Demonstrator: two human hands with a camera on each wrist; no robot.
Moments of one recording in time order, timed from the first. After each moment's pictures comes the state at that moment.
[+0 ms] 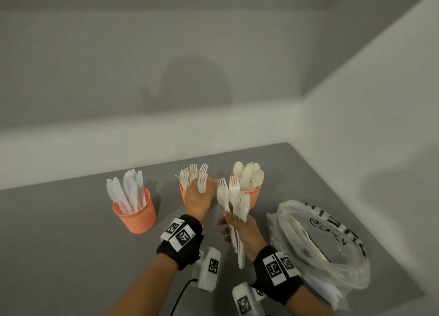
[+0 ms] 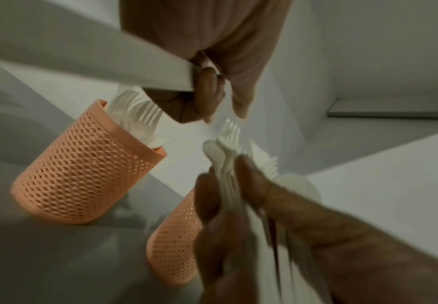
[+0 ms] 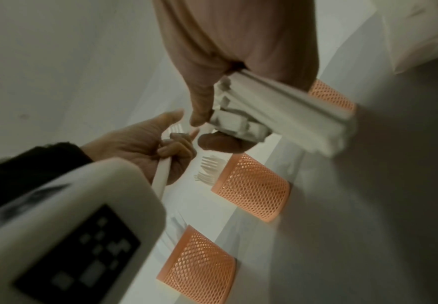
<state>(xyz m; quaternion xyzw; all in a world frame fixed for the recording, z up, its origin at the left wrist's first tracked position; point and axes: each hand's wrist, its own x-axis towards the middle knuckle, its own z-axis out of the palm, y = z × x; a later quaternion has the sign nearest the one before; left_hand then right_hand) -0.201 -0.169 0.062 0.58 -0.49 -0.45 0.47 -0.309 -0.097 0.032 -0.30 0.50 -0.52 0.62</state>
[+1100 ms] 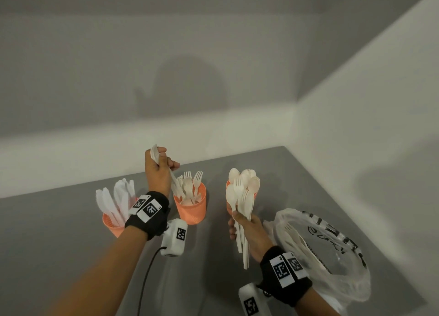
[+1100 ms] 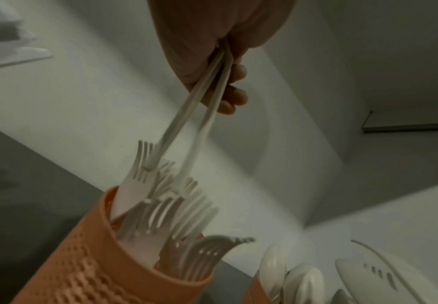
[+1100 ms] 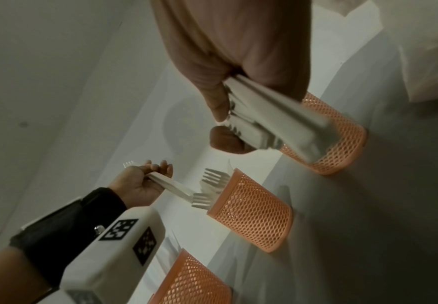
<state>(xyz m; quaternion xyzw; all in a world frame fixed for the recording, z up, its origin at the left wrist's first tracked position) -0.150 -0.250 0.088 0.46 -0.48 -0.33 0.67 -0.331 -0.113 0.044 -0.29 0.52 -0.52 0.61</state>
